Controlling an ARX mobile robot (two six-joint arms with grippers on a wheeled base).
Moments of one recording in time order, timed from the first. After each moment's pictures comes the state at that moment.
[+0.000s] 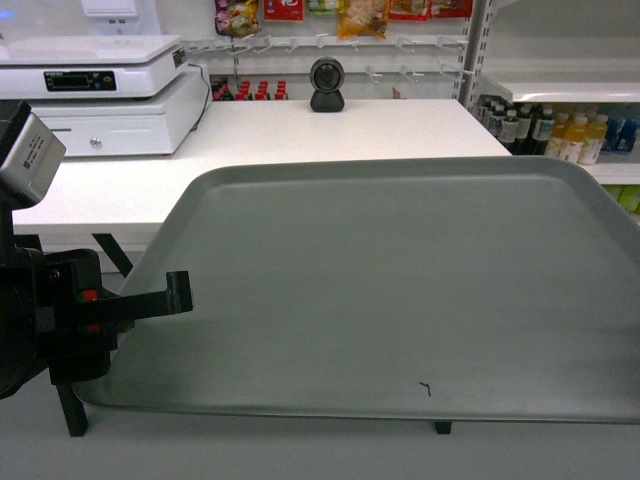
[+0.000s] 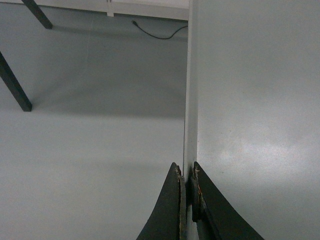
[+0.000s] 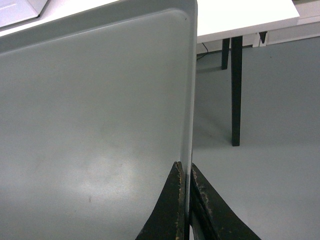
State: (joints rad) left arm -0.38 1.37 0.53 0.18 -0.27 -0.38; right arm 0.12 1.29 0.39 0.43 -0.09 0.24
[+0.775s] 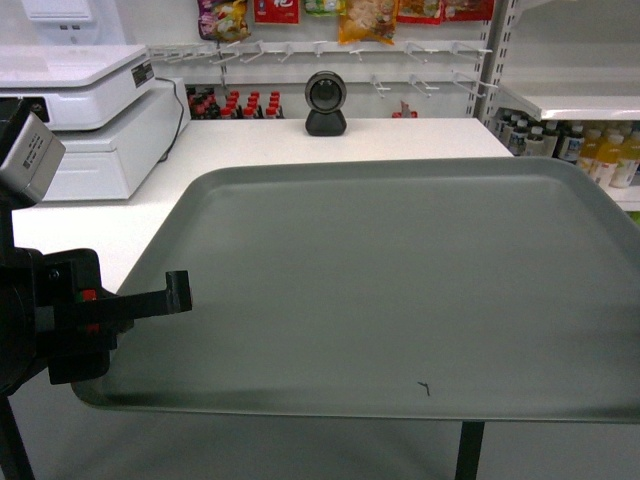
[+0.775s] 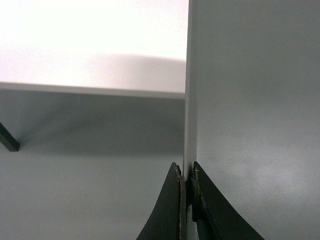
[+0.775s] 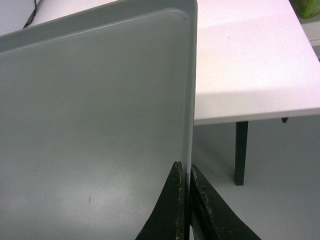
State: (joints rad) left arm -0.38 1.37 0.53 0.18 -0.27 -0.38; right arm 0.12 1.29 0.39 0.43 -0.09 0.24
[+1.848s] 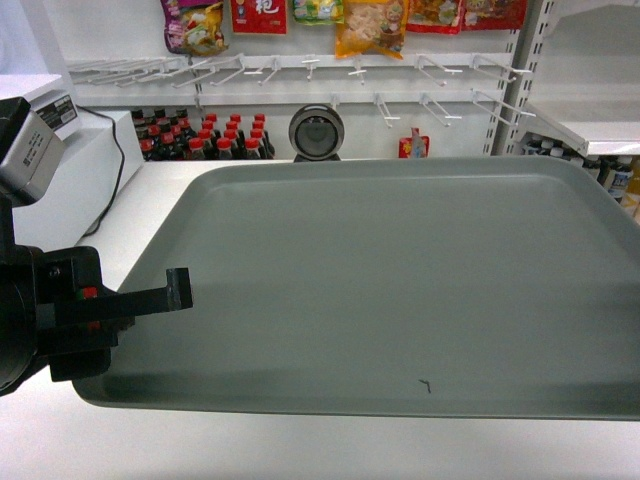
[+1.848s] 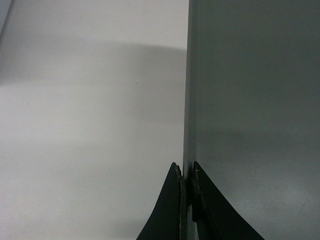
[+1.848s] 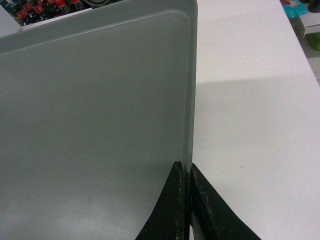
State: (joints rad) left arm -0.38 1.37 0.54 0.18 -0.27 -0.38; right arm 0.12 1.29 0.39 0.43 -0.09 0.24
